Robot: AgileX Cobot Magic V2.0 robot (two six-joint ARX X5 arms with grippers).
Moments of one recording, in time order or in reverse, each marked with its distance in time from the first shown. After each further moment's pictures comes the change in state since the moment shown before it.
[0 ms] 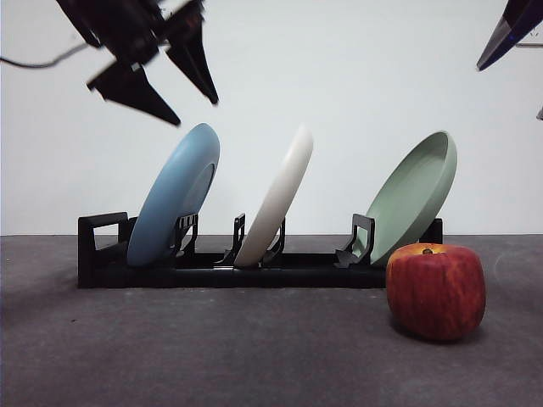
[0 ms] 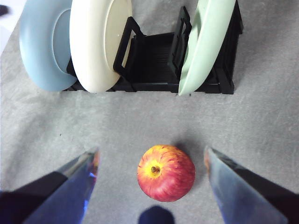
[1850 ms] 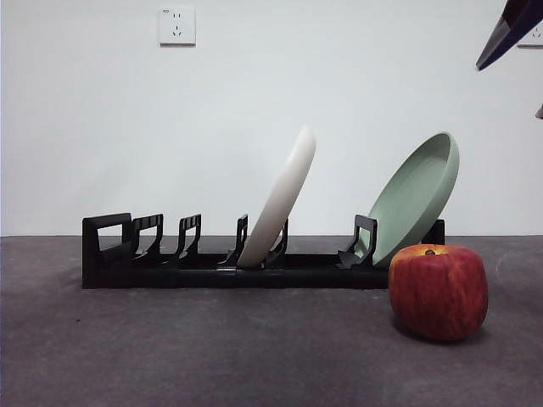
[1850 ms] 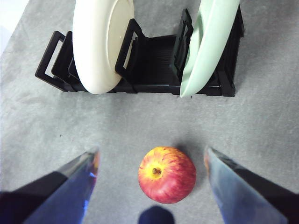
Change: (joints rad) left arm -0.544 -0.338 0.478 -0.734 -0.576 0.198; right arm 0.000 0.000 0.000 0.009 0.007 -0.003
